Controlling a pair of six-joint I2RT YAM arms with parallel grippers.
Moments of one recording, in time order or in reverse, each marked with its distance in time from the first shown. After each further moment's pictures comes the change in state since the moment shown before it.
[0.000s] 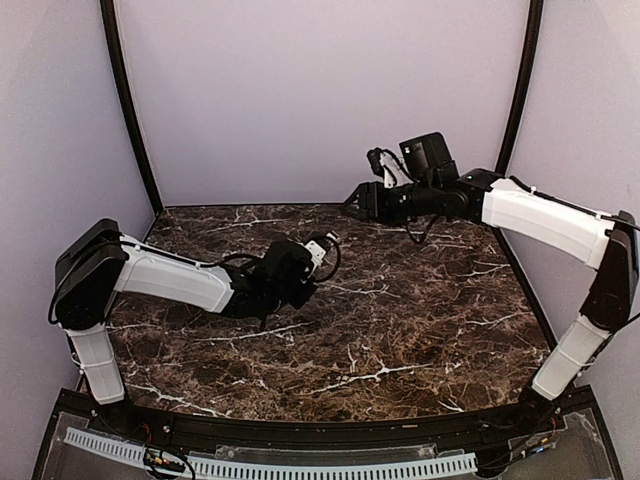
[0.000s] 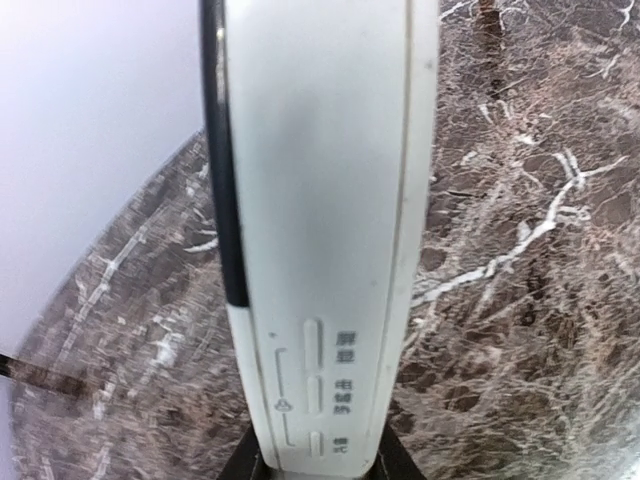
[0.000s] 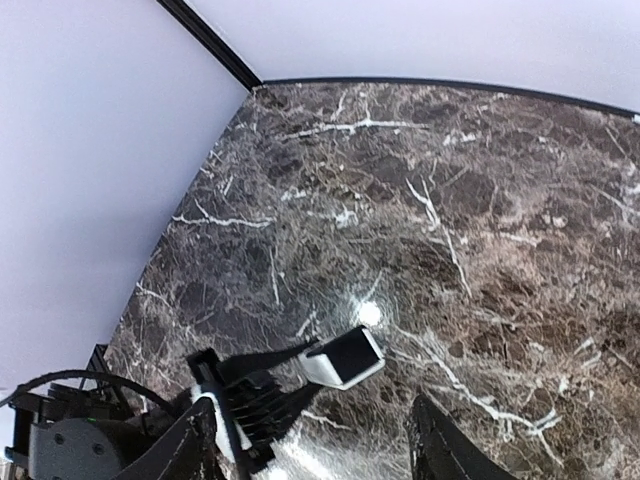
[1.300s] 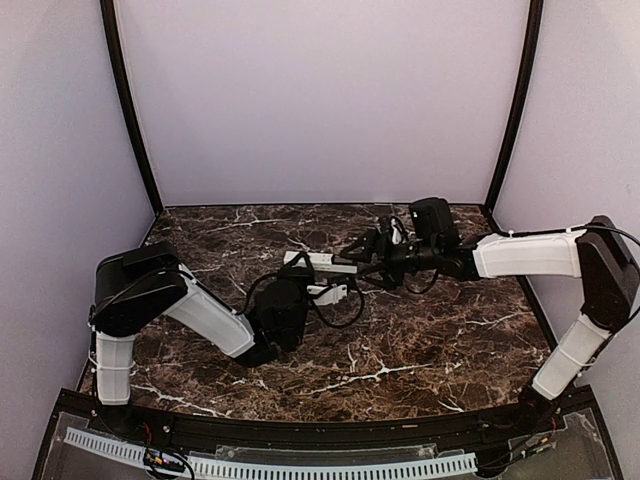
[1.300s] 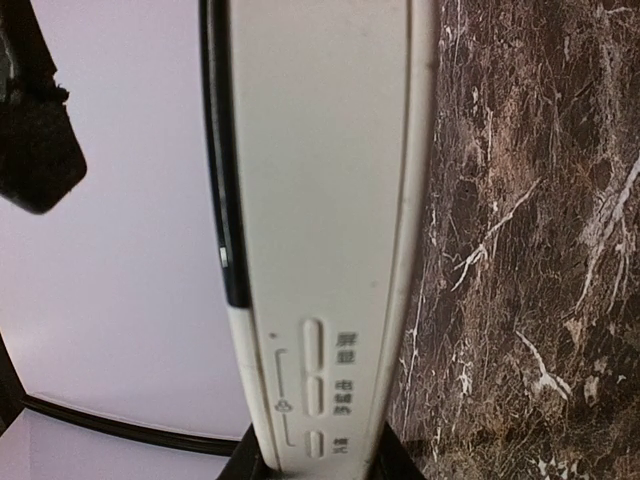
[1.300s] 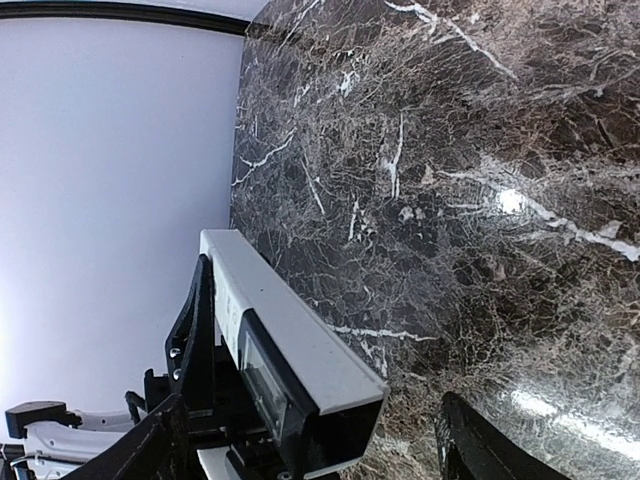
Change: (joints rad) left arm -0.145 0.214 -0.162 1.071 -0.447 1.445; right arm -0.052 -0.018 -0.513 0.509 -0.296 0.544
